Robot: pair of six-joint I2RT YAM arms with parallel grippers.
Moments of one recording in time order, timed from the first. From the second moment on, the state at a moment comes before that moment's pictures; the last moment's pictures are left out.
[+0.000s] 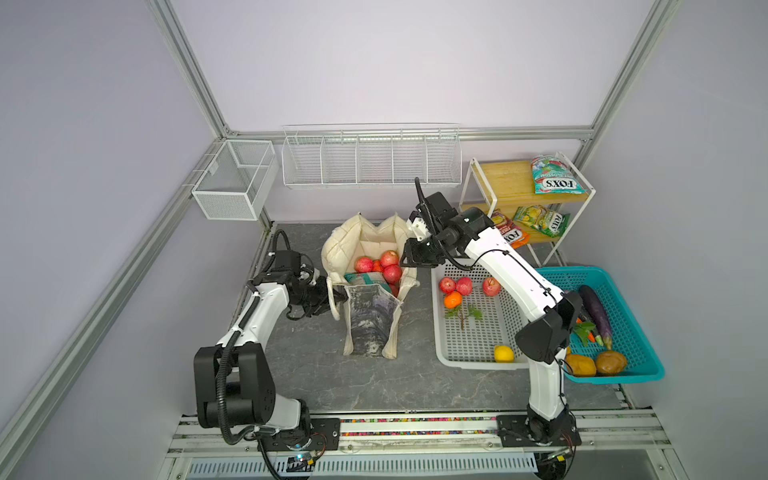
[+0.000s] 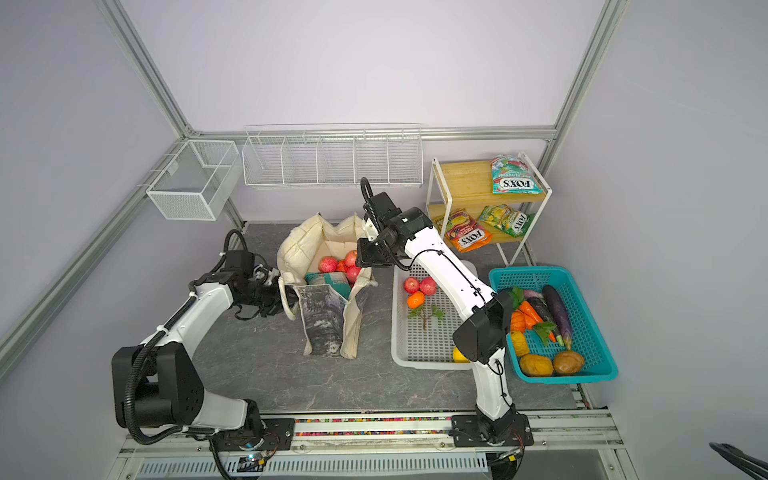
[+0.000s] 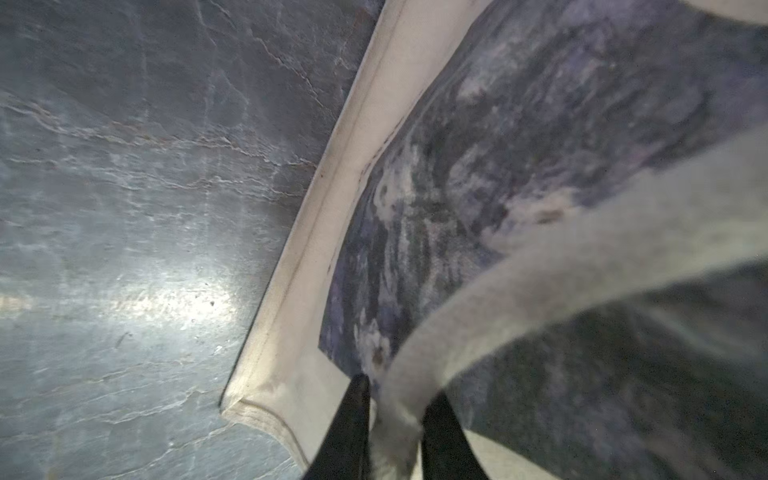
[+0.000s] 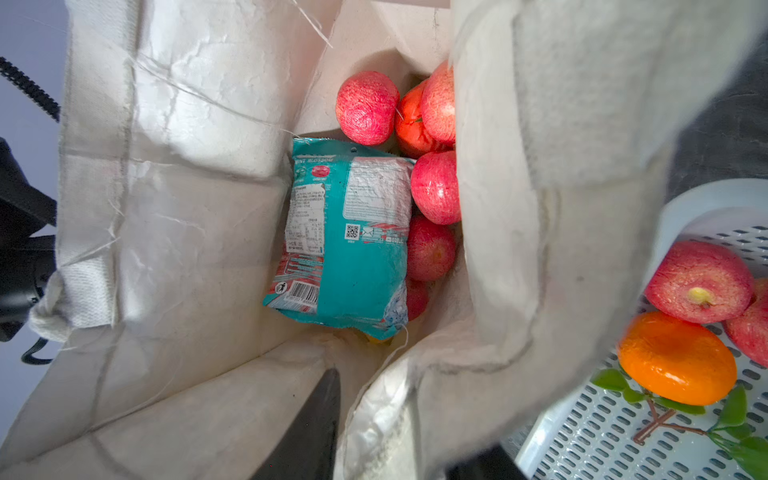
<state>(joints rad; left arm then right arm) 0.00 1.45 1.06 -0.81 0.65 -0.54 0.67 2.02 2.22 -1.23 -0.28 0.48</state>
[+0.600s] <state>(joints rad) 0.05 1.33 1.29 -1.02 0.36 -0.54 0.67 2.02 2.23 -1.23 -0.28 0.49</state>
